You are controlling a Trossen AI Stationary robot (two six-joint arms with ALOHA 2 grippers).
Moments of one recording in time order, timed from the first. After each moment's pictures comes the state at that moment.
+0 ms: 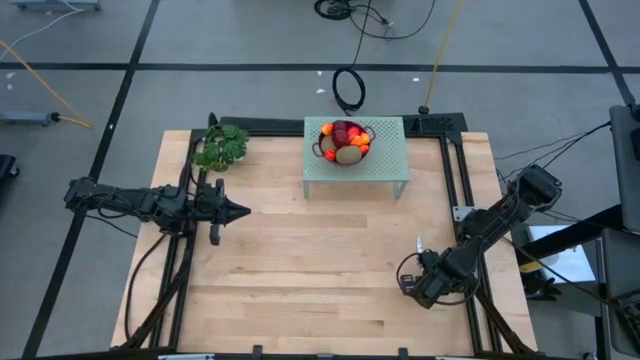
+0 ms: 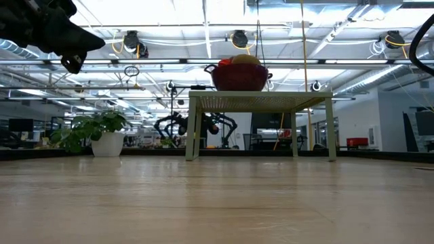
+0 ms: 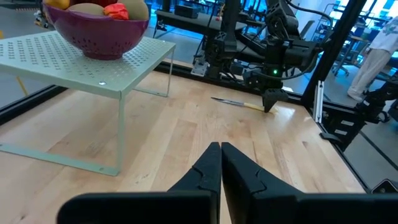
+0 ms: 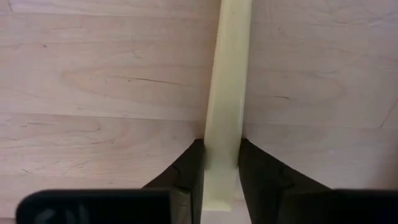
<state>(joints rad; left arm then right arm) -0.18 0.29 0.26 -0.12 -0.22 -0.25 0.77 1.47 0.67 -0.58 -0.17 2.32</state>
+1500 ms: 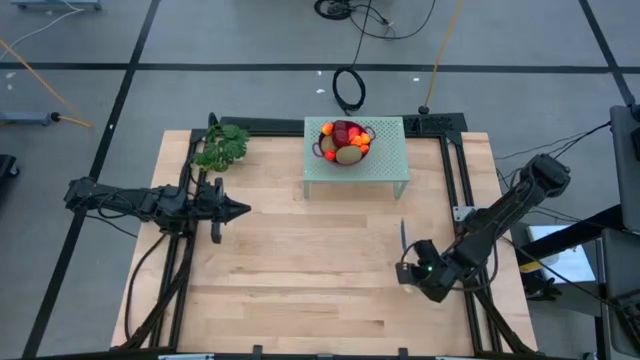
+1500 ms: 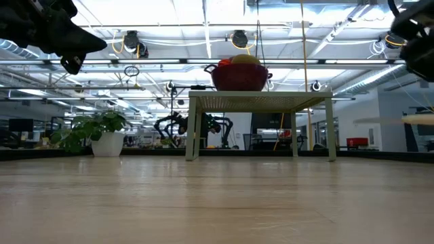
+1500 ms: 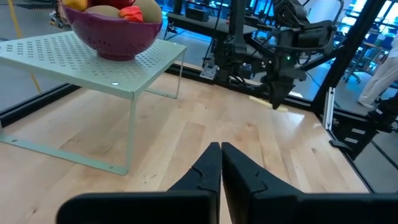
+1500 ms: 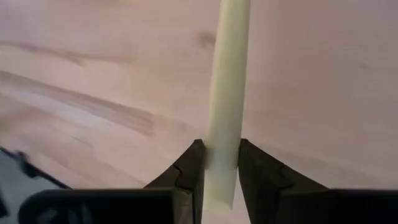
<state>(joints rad) -0.18 0.29 0.26 -0.12 -0.26 -0.27 0.78 1.26 0.67 -0.55 0.21 2.23</state>
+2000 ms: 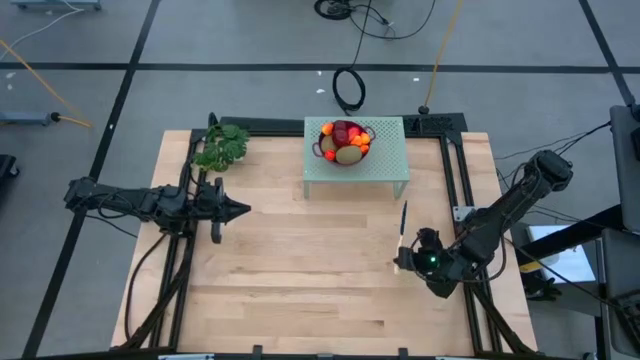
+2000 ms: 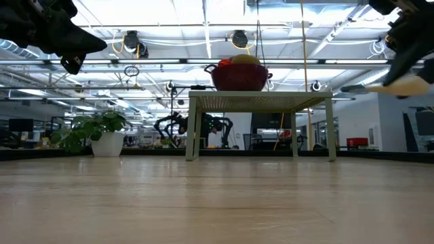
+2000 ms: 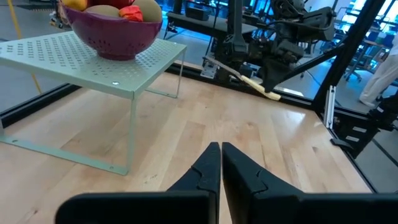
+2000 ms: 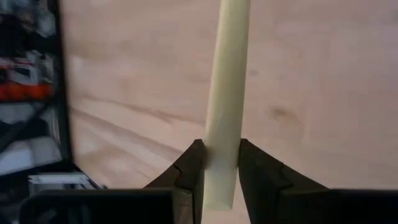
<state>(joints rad) -0.18 0.29 0.26 -0.12 -0.26 -0.26 0.77 1.18 0.67 -0.56 0.55 2.23</state>
